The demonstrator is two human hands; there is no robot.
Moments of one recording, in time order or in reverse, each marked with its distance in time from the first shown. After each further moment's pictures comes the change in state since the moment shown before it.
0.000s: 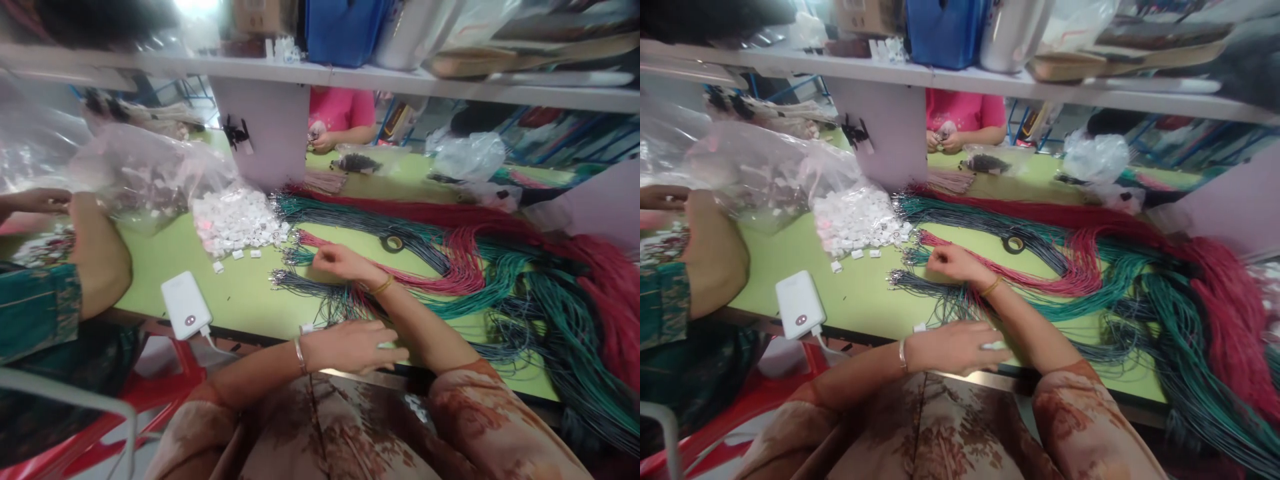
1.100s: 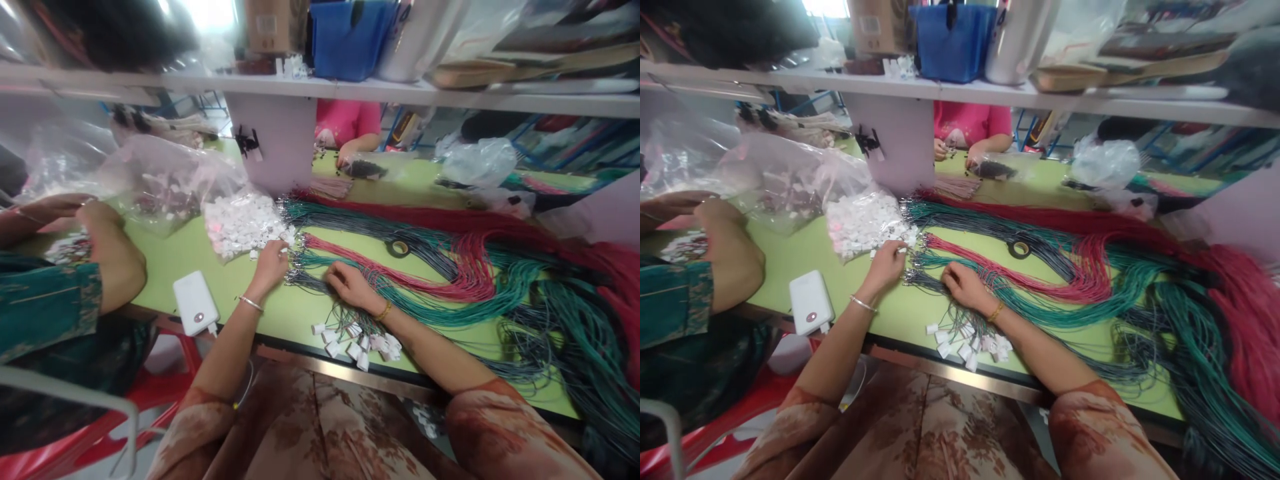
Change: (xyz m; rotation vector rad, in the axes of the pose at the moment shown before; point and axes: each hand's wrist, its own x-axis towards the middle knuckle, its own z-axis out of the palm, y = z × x) left_hand -0.093 -0.120 -0.072 -0.155 0.601 -1.267; right_hand -0.030 0.043 0.039 -0.108 0.279 -0.119
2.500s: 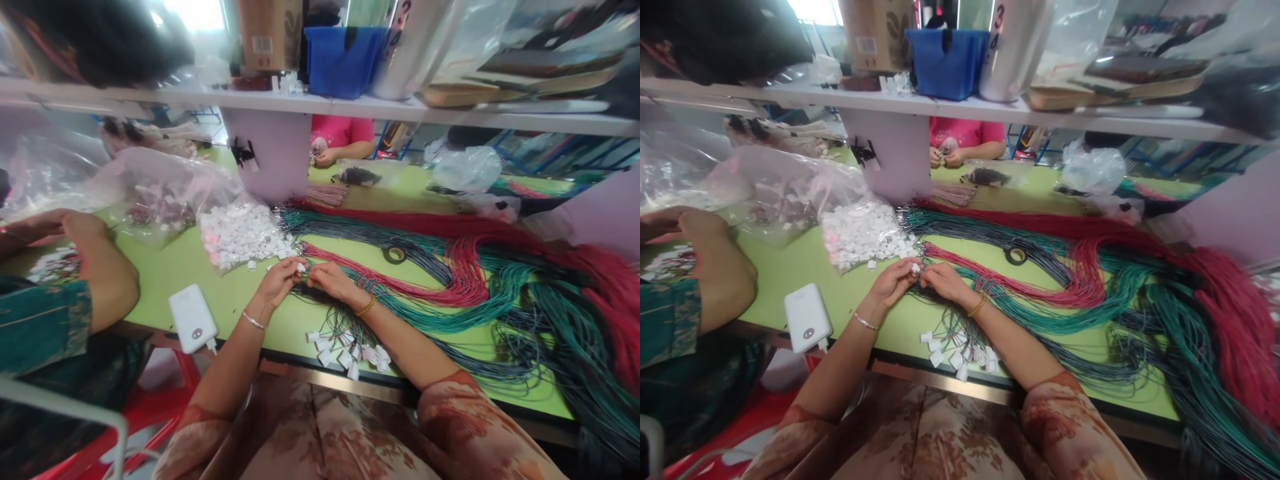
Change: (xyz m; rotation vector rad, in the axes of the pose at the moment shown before) left_hand -0.008 0.003 0.015 -1.103 -0.371 -0.355; right_hand 0.052 -0.038 0.007 0.378 -0.147 0.209
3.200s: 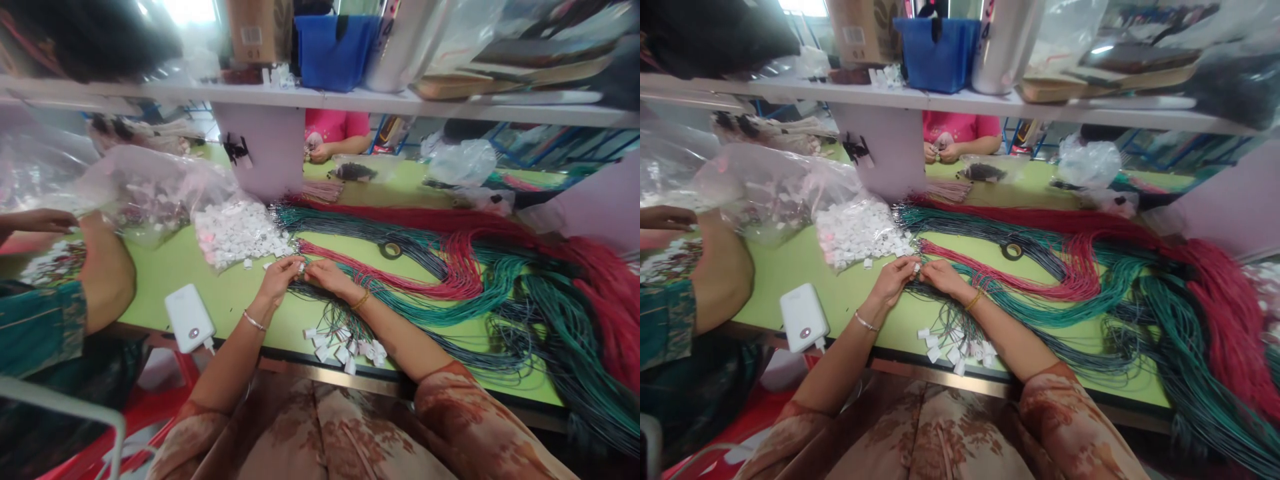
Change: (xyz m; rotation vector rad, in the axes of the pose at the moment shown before) left_hand -0.002 -0.007 0.012 0.167 0.152 0.085; right_hand 0.007 0.021 0.004 0.127 0.037 0.063
